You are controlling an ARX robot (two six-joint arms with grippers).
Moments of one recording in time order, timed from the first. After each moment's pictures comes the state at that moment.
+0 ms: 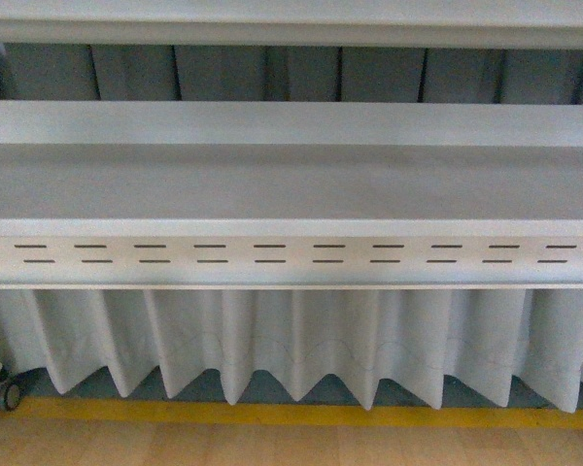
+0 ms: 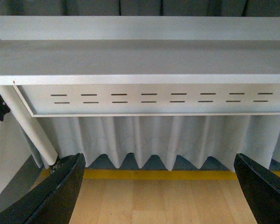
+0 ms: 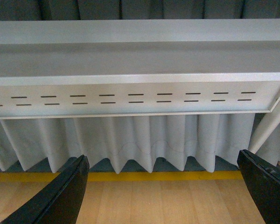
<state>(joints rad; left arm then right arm) 0.00 0.00 0.01 0.00 0.00 0.00 0.00 0.00 0.01 0.00 0.00 -0.01</state>
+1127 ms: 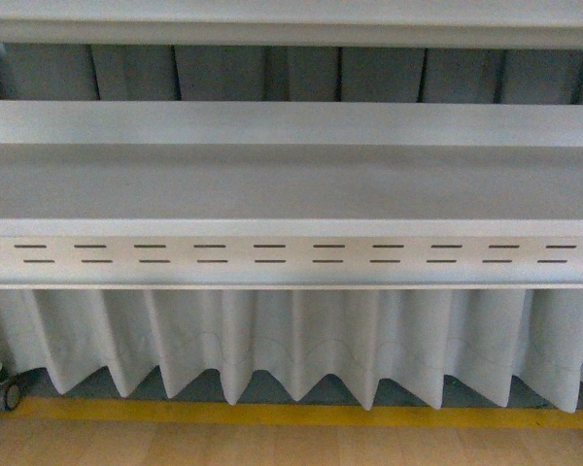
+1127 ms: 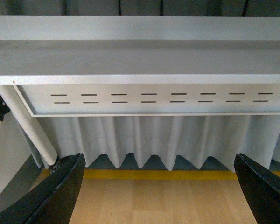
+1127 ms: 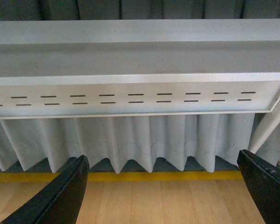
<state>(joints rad) 0.00 0.00 0.01 0.00 0.00 0.00 0.00 0.00 0.01 0.00 0.00 -0.01</state>
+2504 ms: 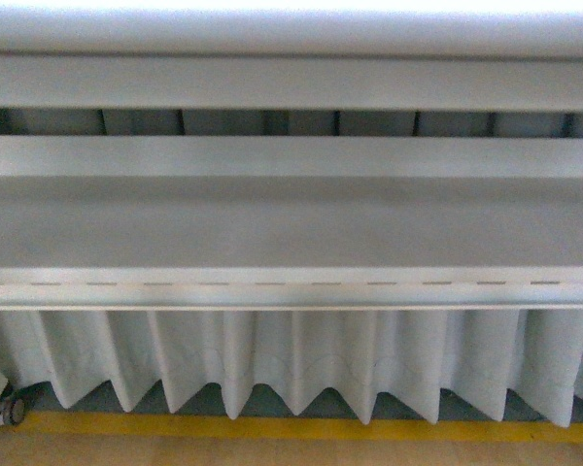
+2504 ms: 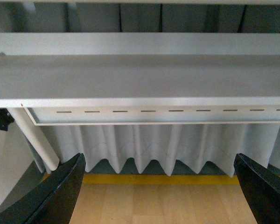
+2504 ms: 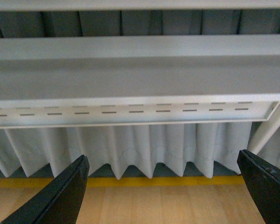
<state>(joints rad) 0.00 0.00 0.01 -0.01 0.00 0.00 0.00 0.00 0.01 -0.01 0.00 -0.01</state>
